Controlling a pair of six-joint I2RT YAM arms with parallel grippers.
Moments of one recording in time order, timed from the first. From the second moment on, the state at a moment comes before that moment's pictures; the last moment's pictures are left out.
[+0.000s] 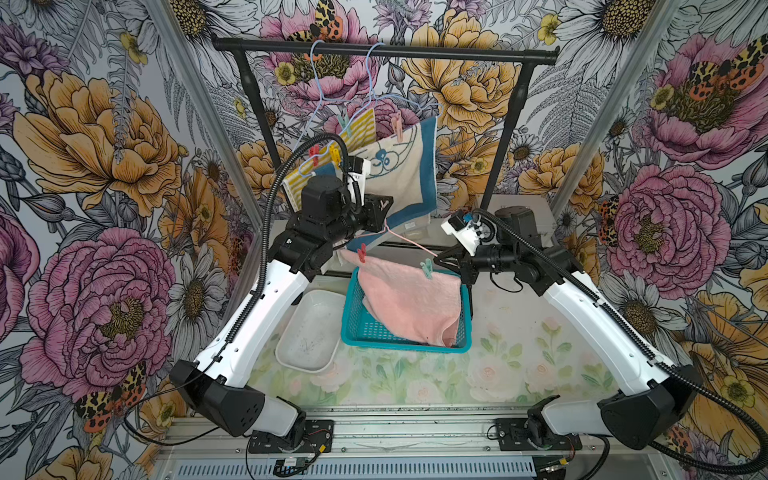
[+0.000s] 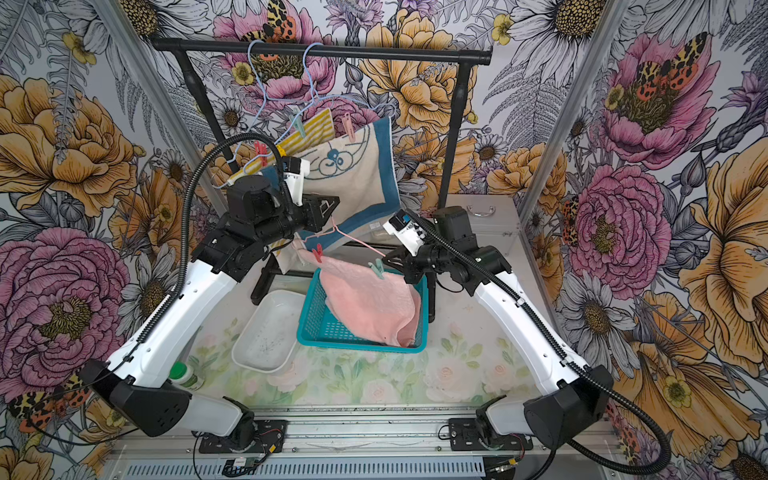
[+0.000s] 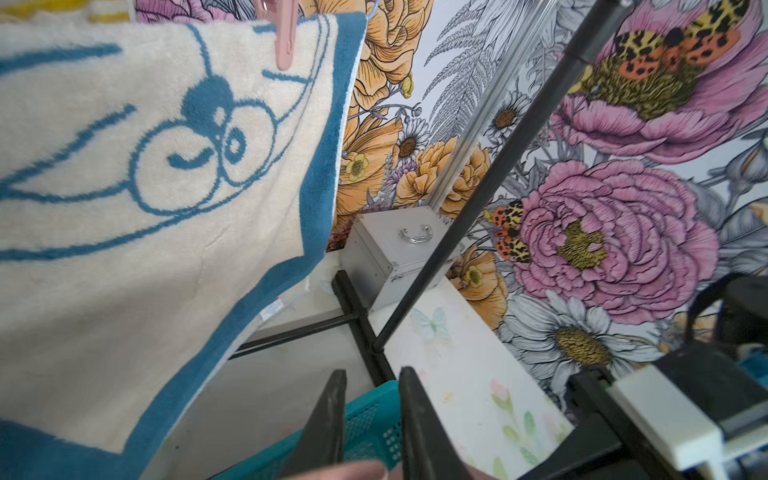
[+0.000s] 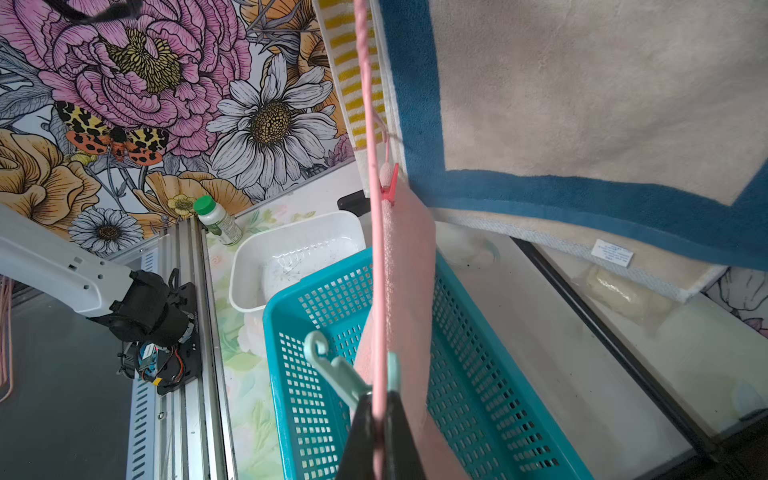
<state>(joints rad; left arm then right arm) -0.47 1.45 1.70 -0.49 0.23 -0.31 0.42 1.36 1.46 -0.71 -0.67 -0.24</state>
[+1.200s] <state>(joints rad) -0.59 1.65 2.29 -0.88 -0.26 -0.35 0.33 1.23 1.55 -0.64 -0.38 -0.09</state>
